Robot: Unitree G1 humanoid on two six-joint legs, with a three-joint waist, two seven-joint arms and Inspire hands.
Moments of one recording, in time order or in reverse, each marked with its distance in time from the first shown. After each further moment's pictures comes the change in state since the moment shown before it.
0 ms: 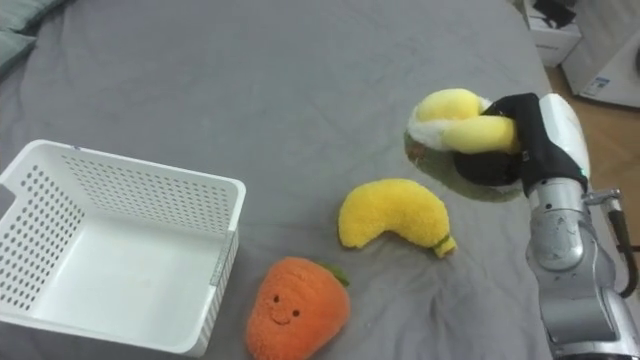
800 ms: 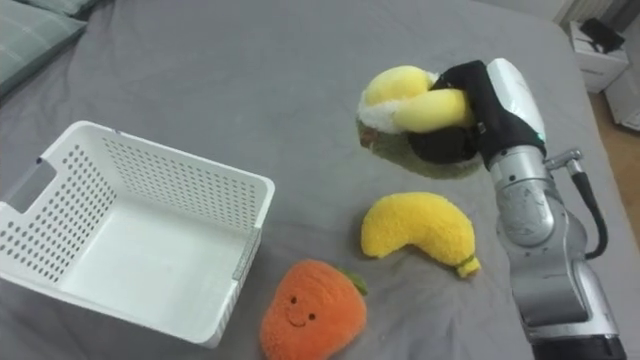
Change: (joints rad) left arm -0.018 0.004 -0.001 0.000 0.064 0.016 0.015; right arm -0.076 0.071 0.112 -0.125 -0.046 0.061 0.094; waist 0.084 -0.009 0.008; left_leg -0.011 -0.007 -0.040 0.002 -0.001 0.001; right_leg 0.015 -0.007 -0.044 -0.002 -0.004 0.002
